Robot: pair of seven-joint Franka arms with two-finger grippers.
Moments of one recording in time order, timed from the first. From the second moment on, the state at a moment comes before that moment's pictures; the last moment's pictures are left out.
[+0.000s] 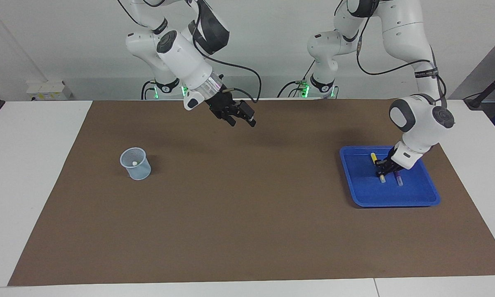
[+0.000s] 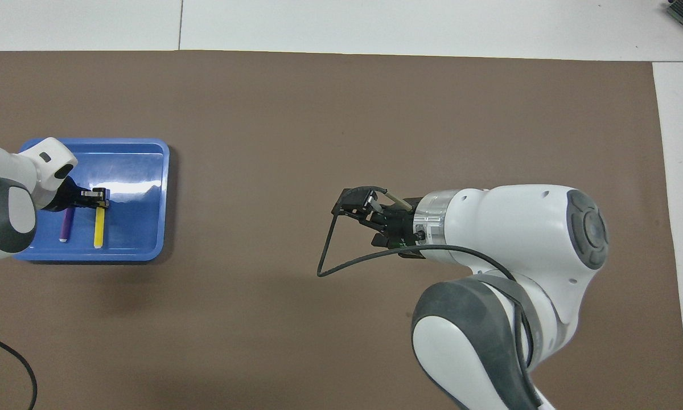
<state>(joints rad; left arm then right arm) 0.14 0.29 0.00 -2.01 -0.11 2.26 0.22 0.17 -0.03 0.33 -2.03 0.64 2.30 0.68</state>
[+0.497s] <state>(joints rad) 0.13 0.28 -0.01 -1.80 -0.11 1.95 0.01 0.17 -0.03 0.33 -2.03 0.64 2.30 0.68</state>
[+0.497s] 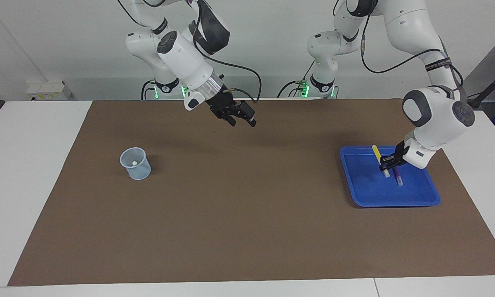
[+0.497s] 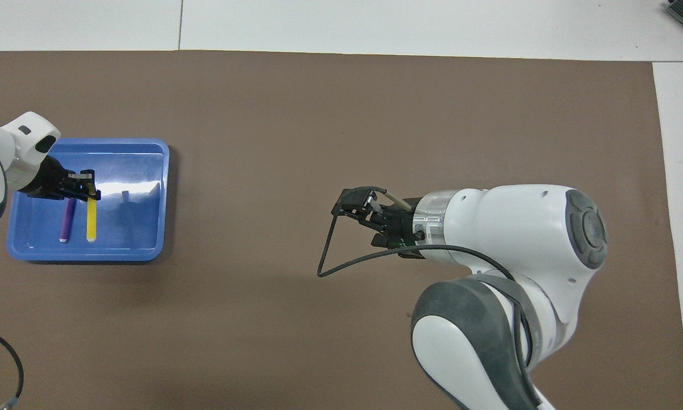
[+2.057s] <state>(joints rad) 0.07 -0.06 -0.03 -1.84 -0.61 1.72 -1.12 0.17 -0.03 0.33 -2.00 0.76 2.32 0.68</state>
